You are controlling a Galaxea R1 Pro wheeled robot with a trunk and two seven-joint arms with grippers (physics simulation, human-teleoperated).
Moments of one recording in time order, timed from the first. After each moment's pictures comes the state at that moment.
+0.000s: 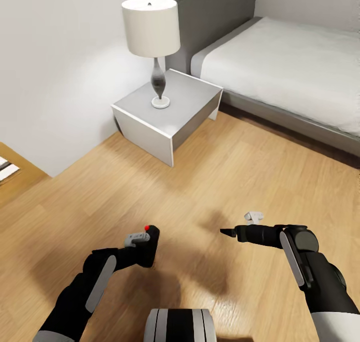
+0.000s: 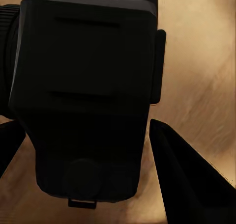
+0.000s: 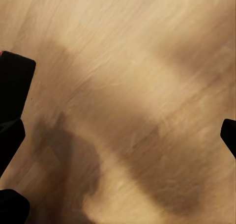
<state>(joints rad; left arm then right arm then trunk) -0.43 0.02 -0.12 -1.26 0.36 0.85 -0.07 -0.52 -0.16 -0.07 -1.41 -0.07 1.03 0.68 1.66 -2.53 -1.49</state>
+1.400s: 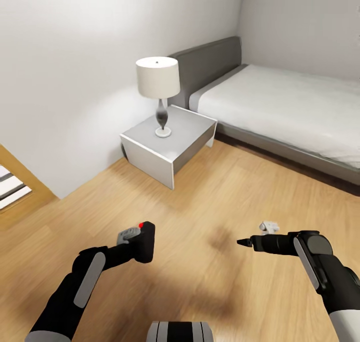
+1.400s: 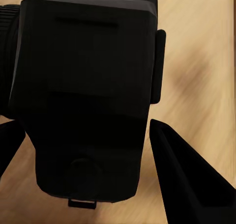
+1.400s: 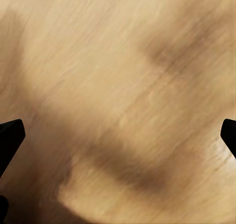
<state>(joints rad) -0.43 0.03 -0.02 -1.25 0.54 0.85 -0.08 -0.52 -0.27 -0.08 -1.25 -0.07 1.04 0.68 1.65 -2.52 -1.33</state>
